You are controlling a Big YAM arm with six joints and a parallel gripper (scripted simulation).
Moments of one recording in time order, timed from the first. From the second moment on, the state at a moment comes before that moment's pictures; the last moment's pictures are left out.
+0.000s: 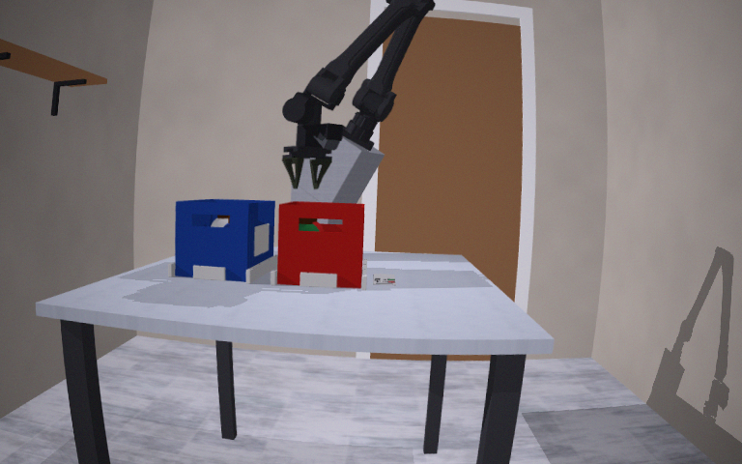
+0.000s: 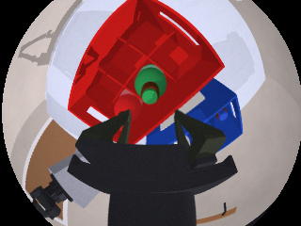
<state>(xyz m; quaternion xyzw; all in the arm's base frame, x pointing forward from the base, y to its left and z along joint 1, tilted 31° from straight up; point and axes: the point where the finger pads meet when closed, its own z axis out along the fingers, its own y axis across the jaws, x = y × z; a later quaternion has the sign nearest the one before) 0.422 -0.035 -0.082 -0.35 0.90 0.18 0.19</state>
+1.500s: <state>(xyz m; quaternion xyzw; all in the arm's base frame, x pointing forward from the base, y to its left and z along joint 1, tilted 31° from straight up) 0.420 -0.042 -0.069 -0.35 0.90 0.18 0.19</state>
